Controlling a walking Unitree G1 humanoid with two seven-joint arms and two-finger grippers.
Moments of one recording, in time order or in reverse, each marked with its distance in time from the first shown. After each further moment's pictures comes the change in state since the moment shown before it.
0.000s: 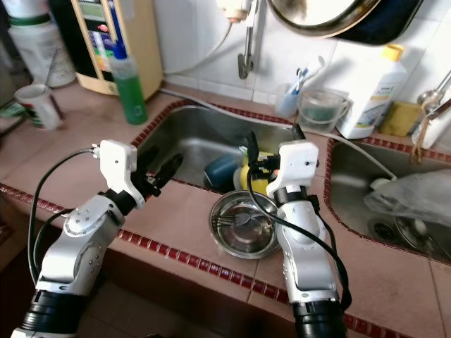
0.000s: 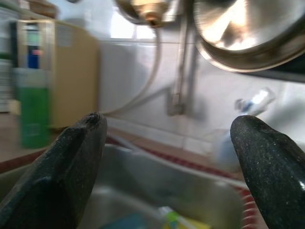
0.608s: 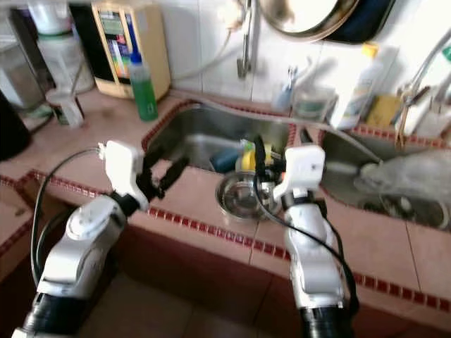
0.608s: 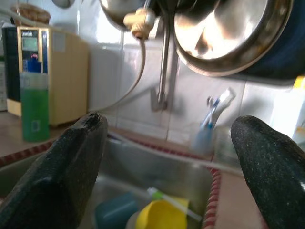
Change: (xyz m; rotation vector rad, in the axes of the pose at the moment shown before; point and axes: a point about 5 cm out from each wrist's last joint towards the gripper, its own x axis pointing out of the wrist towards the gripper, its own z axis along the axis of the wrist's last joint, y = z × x) left arm -0.003 -0.004 -0.002 0.096 0.028 -0.054; right arm -0.008 -0.004 -0.006 0.003 0.040 -0.017
